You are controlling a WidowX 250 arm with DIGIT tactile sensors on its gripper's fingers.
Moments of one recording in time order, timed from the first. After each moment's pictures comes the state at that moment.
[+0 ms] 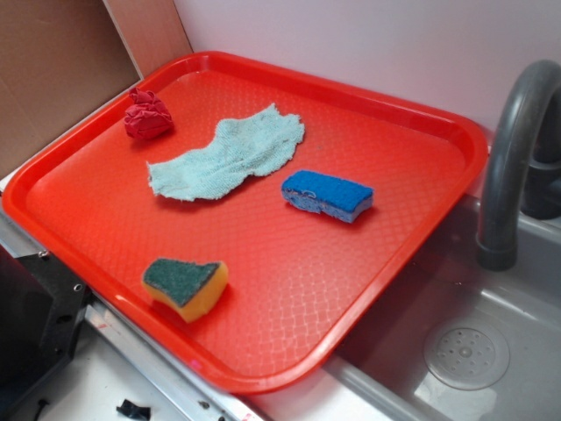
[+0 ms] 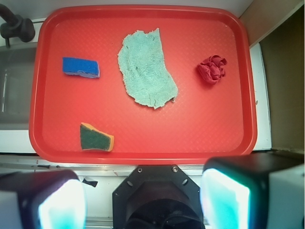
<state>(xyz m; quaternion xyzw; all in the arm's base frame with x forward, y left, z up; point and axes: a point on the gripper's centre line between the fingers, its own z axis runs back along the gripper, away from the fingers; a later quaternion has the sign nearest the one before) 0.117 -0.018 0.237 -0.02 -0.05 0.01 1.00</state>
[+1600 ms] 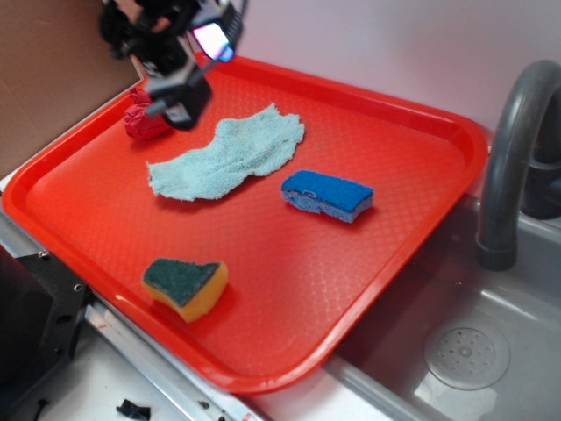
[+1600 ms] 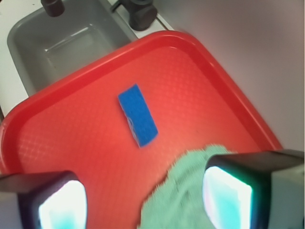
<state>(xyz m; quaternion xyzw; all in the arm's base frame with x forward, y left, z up) 0.239 -0.074 0.130 -0.06 -0.11 -0.49 0.86</state>
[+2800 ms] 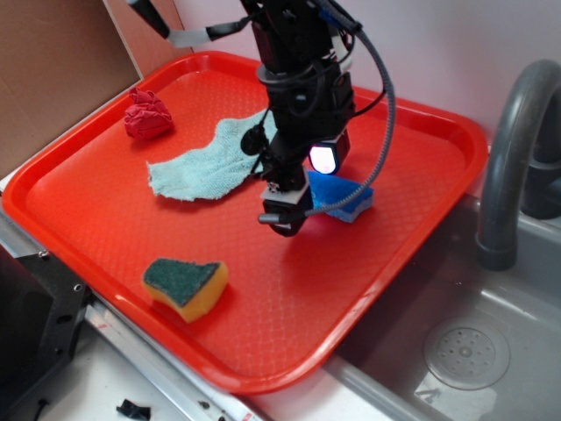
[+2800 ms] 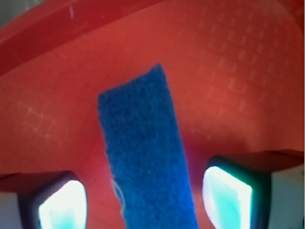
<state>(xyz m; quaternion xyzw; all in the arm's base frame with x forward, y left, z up) 0.263 -0.117 0.032 -0.05 -0.01 -0.56 0.83</state>
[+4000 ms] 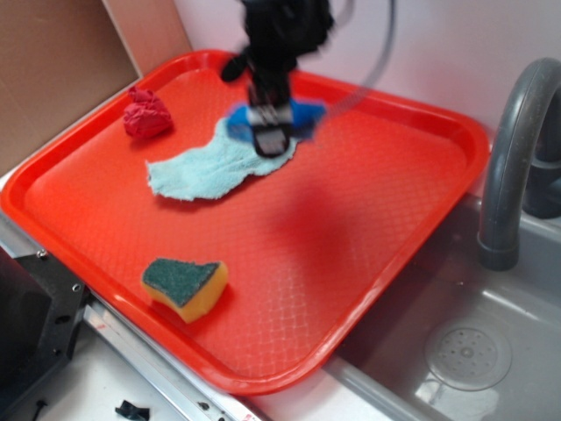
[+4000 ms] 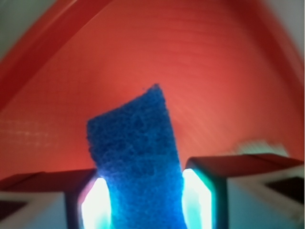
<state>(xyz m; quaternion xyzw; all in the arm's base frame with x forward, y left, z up) 0.257 -0.083 0.114 0.01 0.03 -0.31 0.95</state>
